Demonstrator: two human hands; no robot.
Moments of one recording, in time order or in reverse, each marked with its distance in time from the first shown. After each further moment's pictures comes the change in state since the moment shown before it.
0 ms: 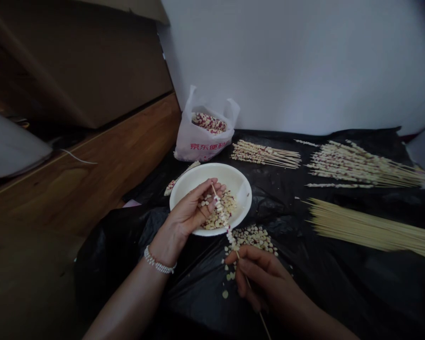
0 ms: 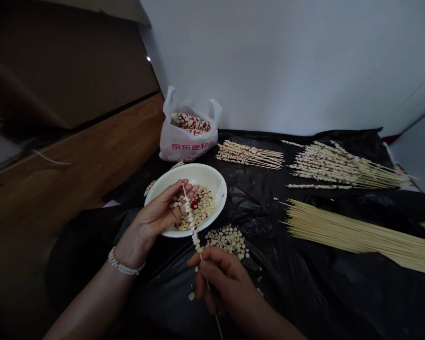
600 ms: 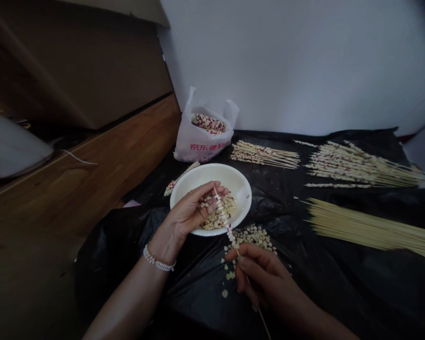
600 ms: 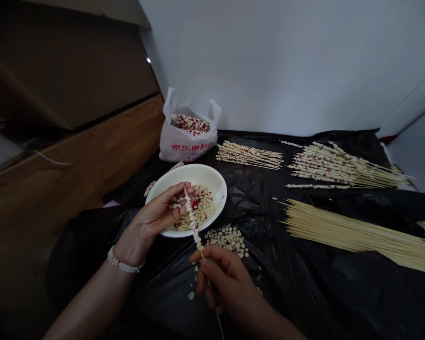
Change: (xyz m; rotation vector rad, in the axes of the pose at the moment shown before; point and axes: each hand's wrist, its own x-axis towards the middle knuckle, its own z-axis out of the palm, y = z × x) left_hand 0.003 0.001 -0.010 0.234 -0.029 0.041; right_hand 0.001 -0.001 0.000 -0.043 0.028 -0.062
